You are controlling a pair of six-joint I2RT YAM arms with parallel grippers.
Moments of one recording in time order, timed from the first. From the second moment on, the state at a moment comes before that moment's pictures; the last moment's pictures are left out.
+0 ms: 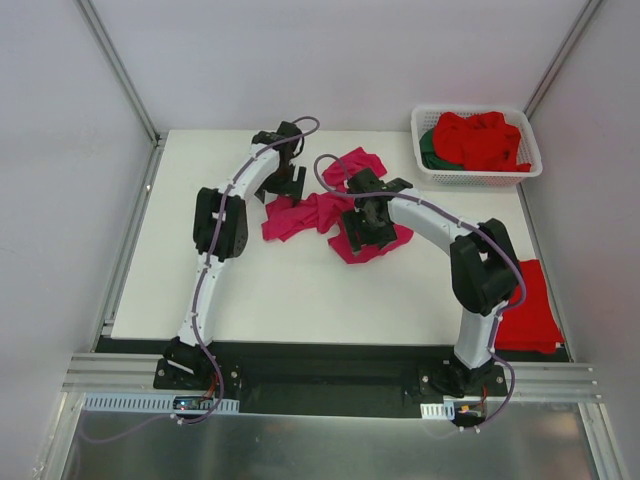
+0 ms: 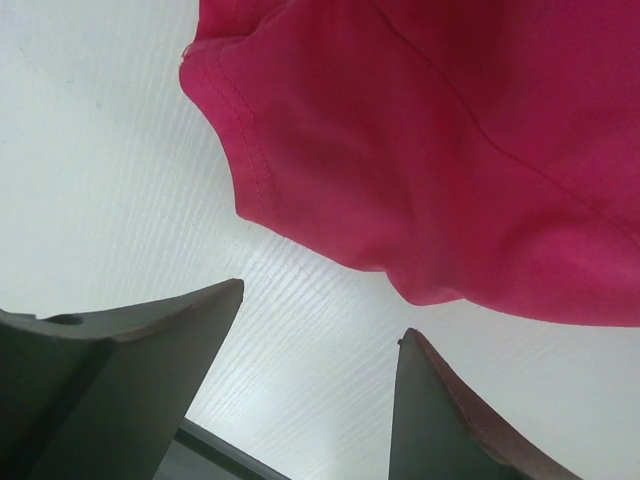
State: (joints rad) left arm -0.35 2.51 2.32 -1.14 -0.09 -0.20; right arm 0.60 1.88 1.45 -0.87 0.02 0.24
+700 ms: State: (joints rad) left arm -0.38 2.51 2.32 -1.14 -0.22 -0.17; right arm 0.61 1.90 1.45 -0.87 0.01 0.24
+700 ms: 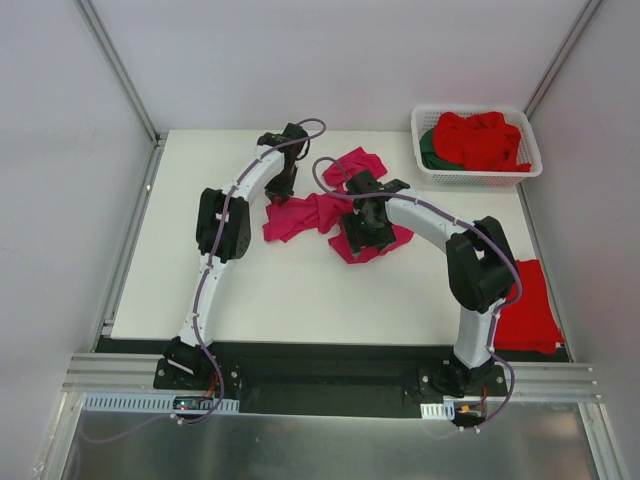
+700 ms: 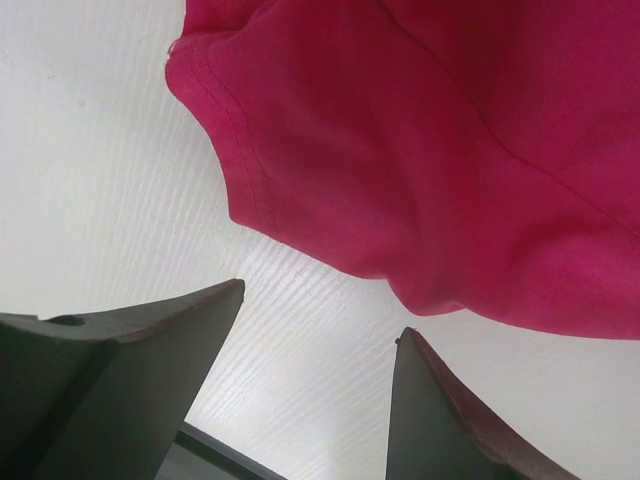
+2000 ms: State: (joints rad) left arm -0.45 1.92 2.08 -1.15 -0.40 -0.19; right arm 0.64 1.99 1.45 -0.87 0.12 0.22
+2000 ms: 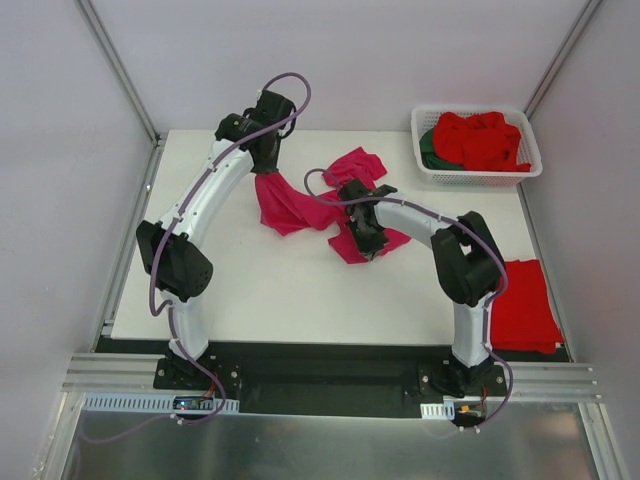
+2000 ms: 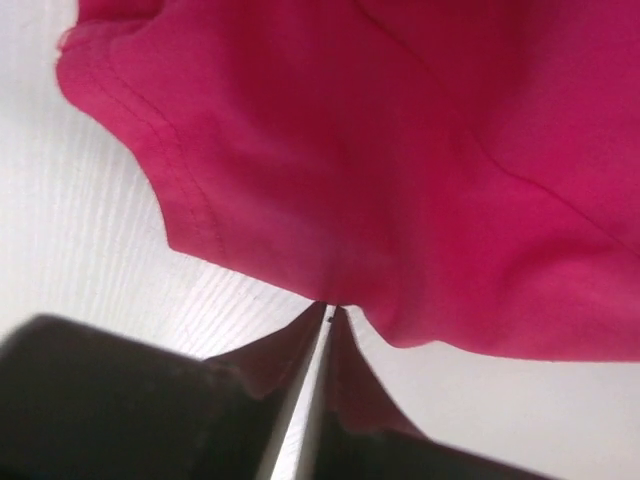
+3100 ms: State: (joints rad) left arm -0.45 1.93 2.06 -1.16 -0.40 -0.19; right arm 0.71 1.94 1.41 -0.75 0.15 0.22
